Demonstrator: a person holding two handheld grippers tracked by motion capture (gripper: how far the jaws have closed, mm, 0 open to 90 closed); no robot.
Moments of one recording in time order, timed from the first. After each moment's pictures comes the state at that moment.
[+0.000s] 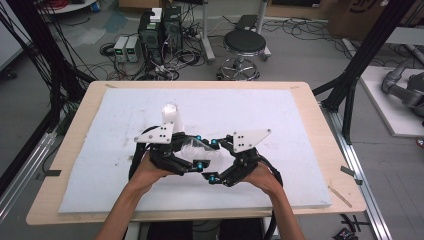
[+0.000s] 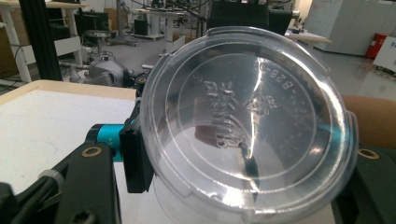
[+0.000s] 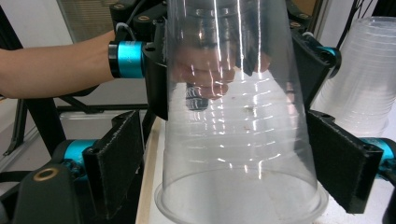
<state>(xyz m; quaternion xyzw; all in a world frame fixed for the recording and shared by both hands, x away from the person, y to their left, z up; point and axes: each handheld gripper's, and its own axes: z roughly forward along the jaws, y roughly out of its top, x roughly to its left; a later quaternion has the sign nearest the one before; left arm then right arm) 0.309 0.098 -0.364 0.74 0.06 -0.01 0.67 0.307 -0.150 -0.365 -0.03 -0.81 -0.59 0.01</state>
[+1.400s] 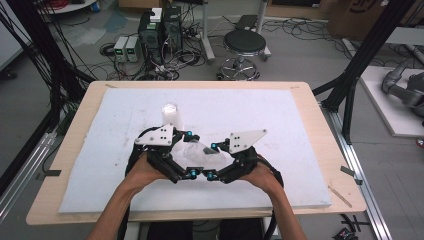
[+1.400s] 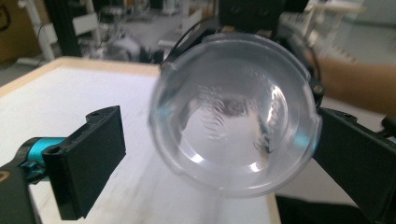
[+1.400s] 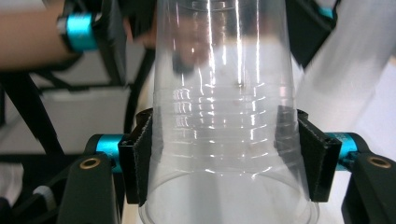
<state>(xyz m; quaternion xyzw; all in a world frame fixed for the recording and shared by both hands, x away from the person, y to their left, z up) 0.307 0.107 -0.362 0.78 0.08 0.02 0.62 0.308 -0.148 -0.367 -0.05 -0.84 -0.54 -0.02</state>
